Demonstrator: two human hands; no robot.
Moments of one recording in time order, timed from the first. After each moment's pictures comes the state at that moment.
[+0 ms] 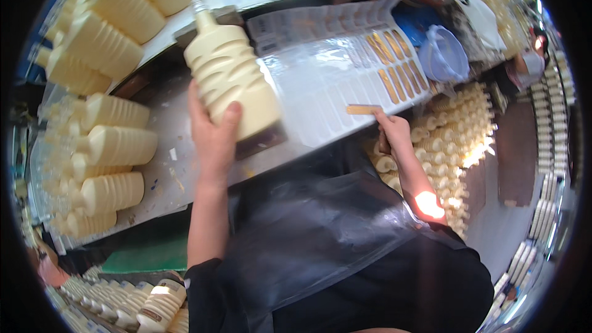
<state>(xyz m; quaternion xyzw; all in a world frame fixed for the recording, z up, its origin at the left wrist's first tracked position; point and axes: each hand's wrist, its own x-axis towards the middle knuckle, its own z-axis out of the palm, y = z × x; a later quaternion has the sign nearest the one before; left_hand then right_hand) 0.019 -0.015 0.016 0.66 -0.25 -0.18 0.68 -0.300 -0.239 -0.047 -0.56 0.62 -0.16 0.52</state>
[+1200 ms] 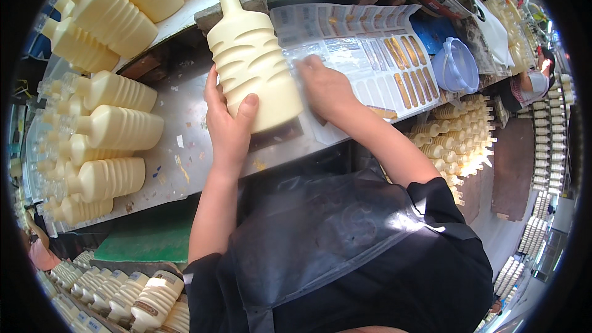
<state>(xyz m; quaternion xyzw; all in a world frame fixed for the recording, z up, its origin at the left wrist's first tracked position) 0.024 -0.011 0.003 0.64 -0.26 -0.19 0.70 -0.095 -0.198 -0.008 -0.97 0.20 -0.07 0.11</state>
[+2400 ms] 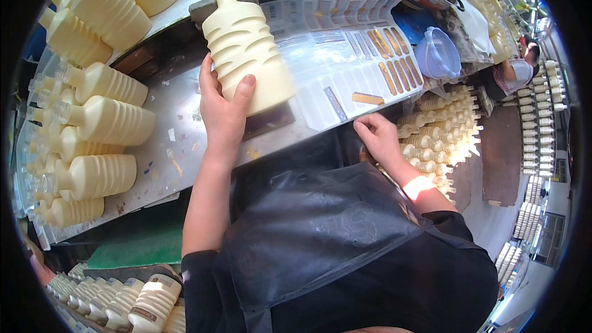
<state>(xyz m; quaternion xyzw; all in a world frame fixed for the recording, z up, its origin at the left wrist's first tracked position) 0.019 -0.011 0.014 0.61 -0.24 -0.21 0.73 -0.273 -0.168 -0.014 -0.83 0.40 -0.11 0.36</state>
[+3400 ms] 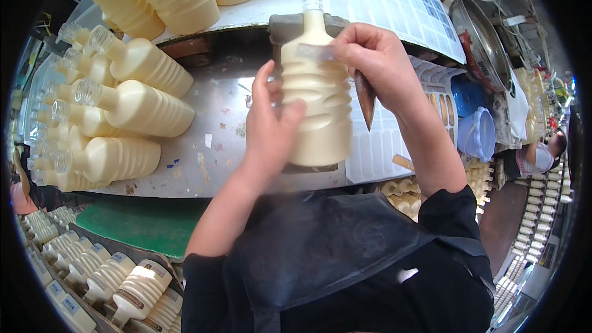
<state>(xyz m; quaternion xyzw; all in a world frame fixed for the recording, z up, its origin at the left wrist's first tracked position) 0.050 -0.014 0.025 0.66 -0.18 -0.22 0.70 0.008 -0.206 0.124 -0.78 0.20 -0.07 0.58</state>
